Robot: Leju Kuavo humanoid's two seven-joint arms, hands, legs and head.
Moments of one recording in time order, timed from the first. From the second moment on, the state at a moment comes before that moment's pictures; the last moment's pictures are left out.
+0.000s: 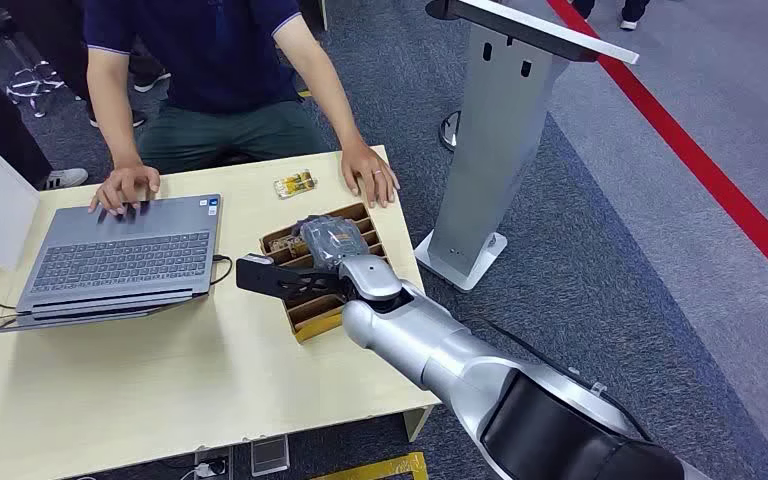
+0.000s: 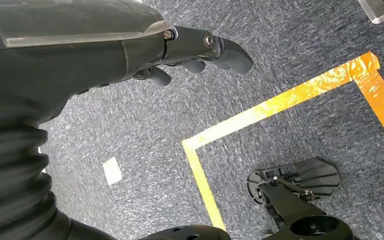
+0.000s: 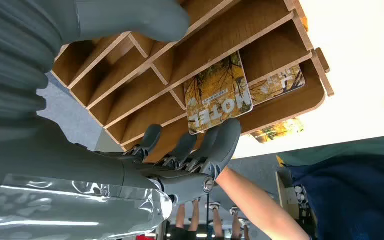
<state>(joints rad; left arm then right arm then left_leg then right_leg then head) -0.19 0.01 -1.18 -0.19 0.85 0.25 -0.04 -0.91 0.27 1.03 -0.44 0.79 -0.06 0.24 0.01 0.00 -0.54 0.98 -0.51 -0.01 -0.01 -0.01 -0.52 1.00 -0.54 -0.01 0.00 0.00</state>
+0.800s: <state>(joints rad) -0.19 0.01 -1.18 -0.19 0.85 0.26 -0.04 -0.91 0.26 1.02 -0.43 0.79 -0.06 0.23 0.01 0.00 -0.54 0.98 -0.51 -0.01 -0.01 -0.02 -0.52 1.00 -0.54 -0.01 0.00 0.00</state>
